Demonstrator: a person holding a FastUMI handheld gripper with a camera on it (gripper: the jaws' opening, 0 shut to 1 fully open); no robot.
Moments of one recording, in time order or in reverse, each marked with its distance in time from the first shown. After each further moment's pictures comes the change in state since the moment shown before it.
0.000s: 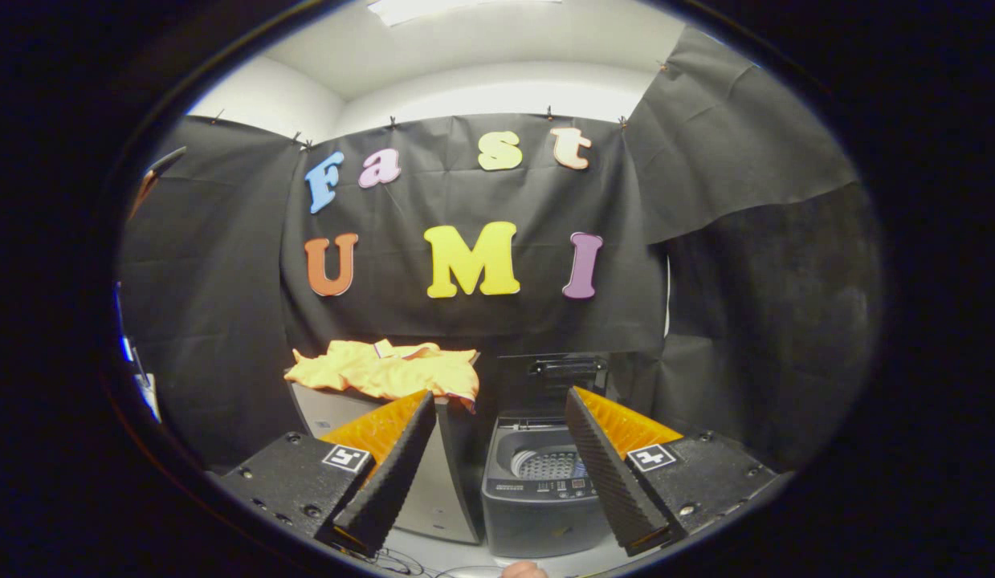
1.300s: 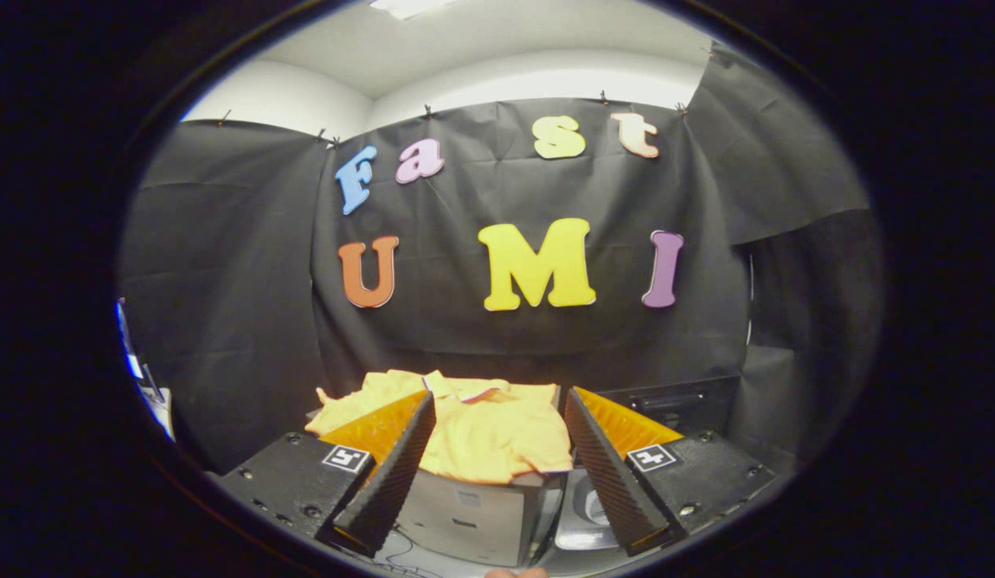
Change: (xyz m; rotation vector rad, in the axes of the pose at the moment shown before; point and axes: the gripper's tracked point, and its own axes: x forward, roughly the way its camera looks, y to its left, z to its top) arm 0.184 0.138 0.041 0.012 0.032 0.192
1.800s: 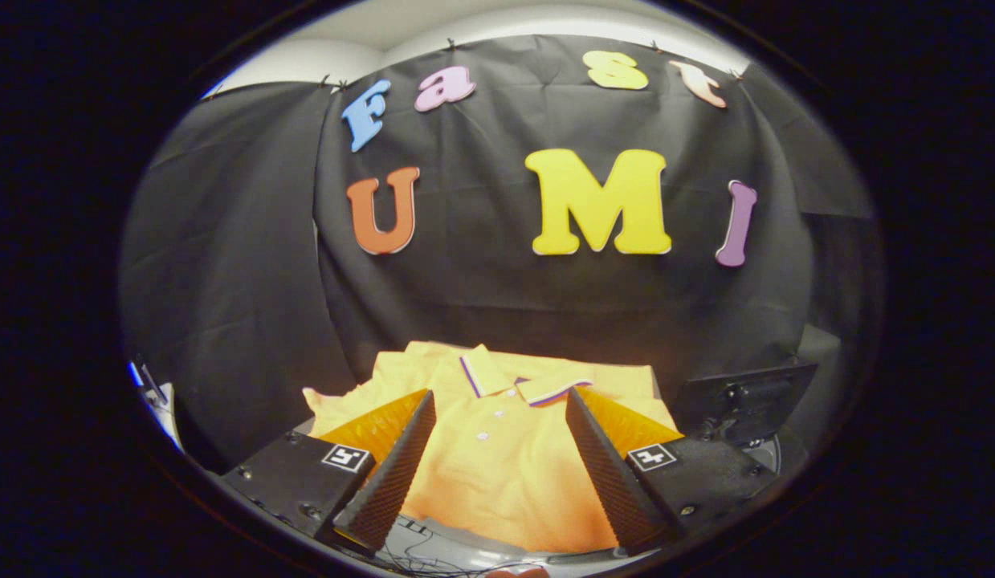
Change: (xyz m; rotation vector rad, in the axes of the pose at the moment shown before) arm 0.139 0.080 -0.055 -0.069 0.265 0.042
